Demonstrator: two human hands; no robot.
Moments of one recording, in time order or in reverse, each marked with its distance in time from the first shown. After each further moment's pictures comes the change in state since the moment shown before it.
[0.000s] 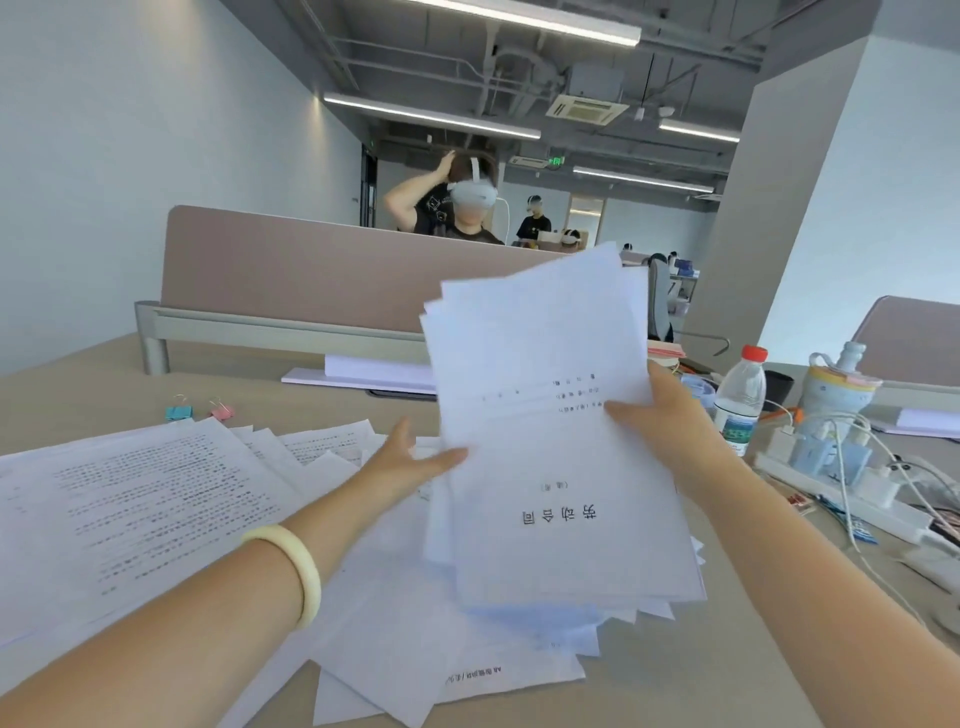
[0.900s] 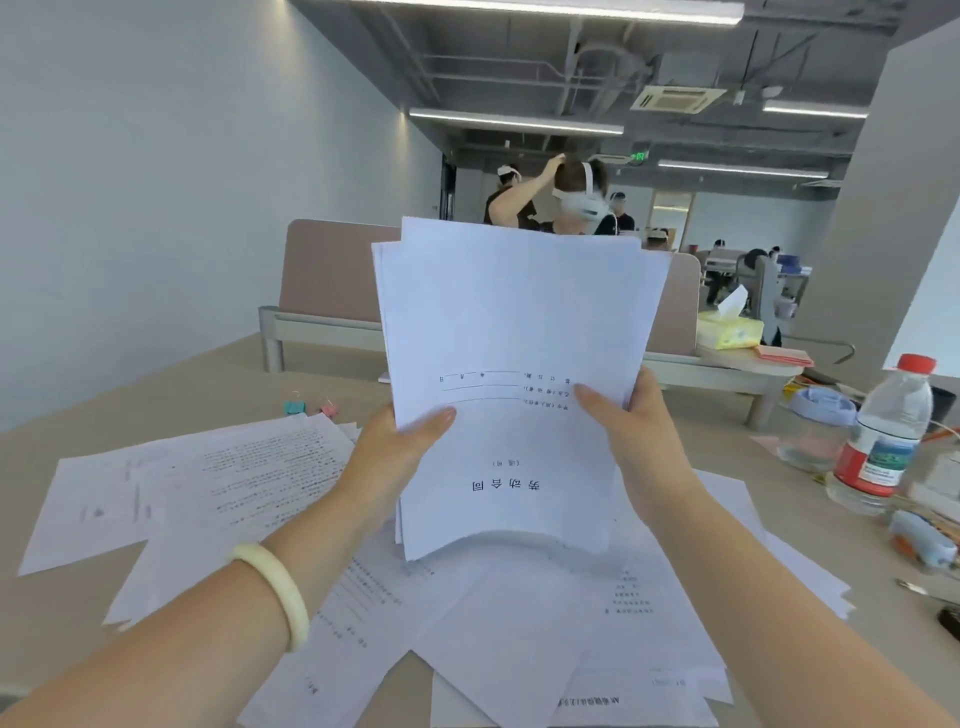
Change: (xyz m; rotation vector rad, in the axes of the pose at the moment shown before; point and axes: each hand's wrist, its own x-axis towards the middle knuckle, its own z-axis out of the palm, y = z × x) left_hand -0.042 0.007 -0.078 -0.241 0.284 0.218; right_hand 0.005 -0.011 0.125 0.499 -0.095 -0.061
